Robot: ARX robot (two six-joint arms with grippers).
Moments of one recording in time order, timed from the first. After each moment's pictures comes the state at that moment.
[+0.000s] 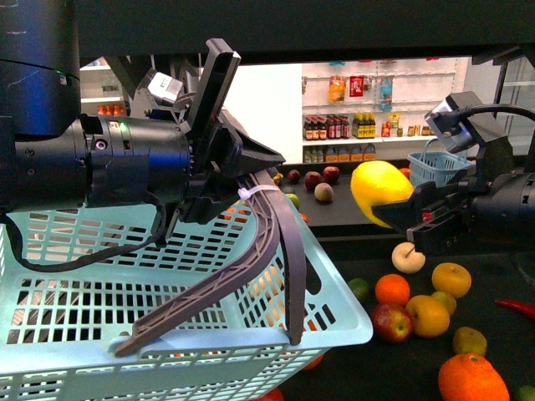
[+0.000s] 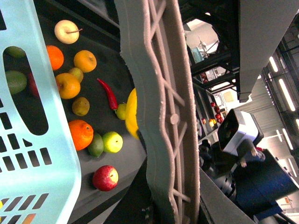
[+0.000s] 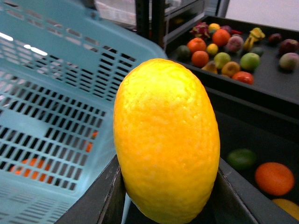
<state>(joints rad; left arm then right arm) -0.32 1.78 1.06 0.56 0.63 -0.88 0.10 1.83 0.92 0.69 -0.51 -0.15</state>
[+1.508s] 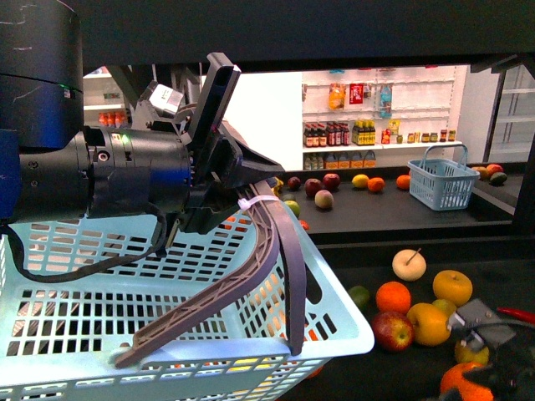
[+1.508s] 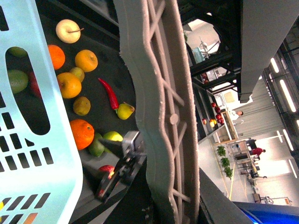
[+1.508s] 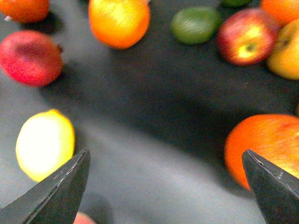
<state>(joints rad) -0.32 1.78 1.06 0.56 0.63 -0.88 -0.09 2.33 0.97 0.68 -0.44 -0.37</state>
